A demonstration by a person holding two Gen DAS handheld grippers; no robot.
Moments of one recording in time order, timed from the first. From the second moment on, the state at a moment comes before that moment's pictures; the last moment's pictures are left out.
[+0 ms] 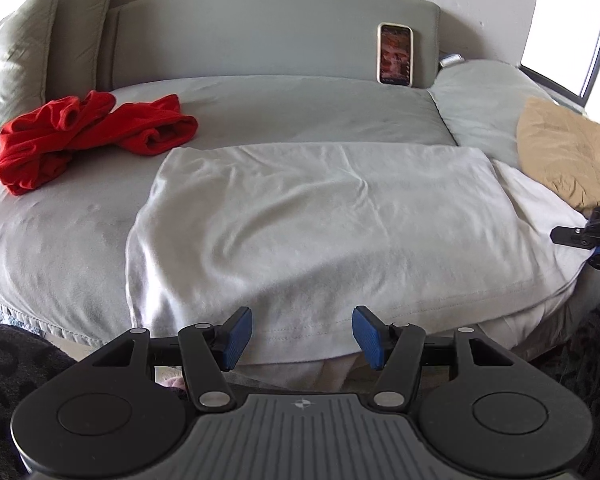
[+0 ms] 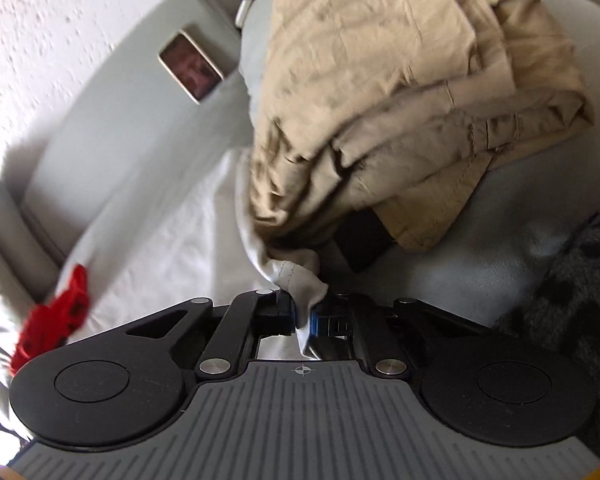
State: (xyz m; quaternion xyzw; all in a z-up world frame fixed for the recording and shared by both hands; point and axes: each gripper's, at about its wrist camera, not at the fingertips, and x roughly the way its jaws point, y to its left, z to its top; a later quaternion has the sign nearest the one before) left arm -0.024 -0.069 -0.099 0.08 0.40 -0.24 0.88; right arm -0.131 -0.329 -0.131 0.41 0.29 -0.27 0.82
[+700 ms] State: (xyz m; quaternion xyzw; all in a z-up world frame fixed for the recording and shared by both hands) left arm 0.019 0.092 -0.041 -0.13 0.35 -0.06 0.93; right arm 0.012 -0.053 -0.095 0.05 0.38 0.02 0.92
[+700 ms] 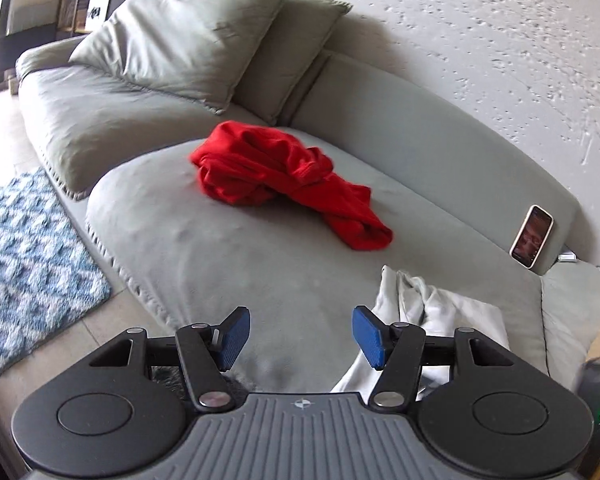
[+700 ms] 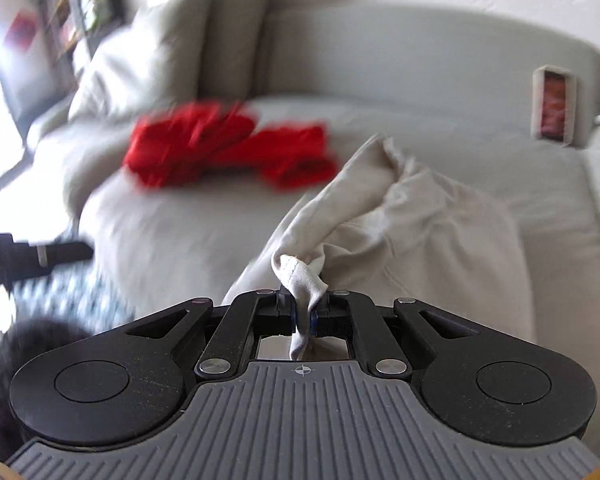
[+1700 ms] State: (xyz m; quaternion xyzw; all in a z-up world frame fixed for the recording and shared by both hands) left arm 0.022 0.089 -0.046 -0.12 0.34 -0.07 0.93; right arm -0.013 -0.070 -0.099 0.24 0.46 0.19 0.83
